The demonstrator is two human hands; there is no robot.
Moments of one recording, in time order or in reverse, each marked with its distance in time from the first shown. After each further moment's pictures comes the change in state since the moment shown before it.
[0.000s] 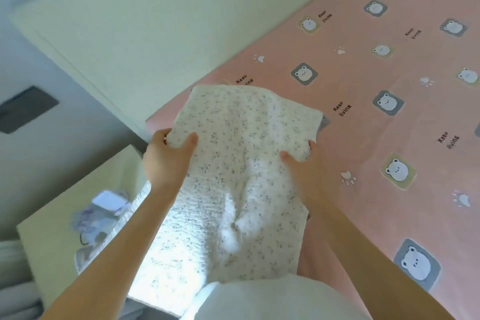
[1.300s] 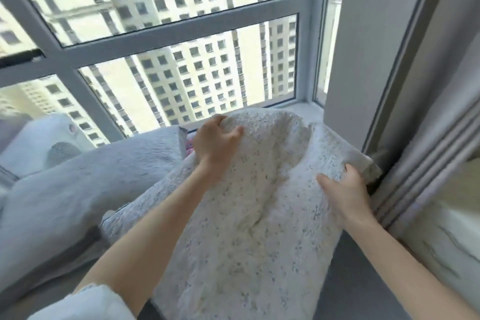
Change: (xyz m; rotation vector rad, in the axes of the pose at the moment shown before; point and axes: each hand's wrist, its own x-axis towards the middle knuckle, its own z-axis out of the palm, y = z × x) left_hand -0.885 -0.180 -0.376 0.204 1.517 -0.820; right_hand -0.714 0.206 -0.137 -0.576 -1.651 -0.823
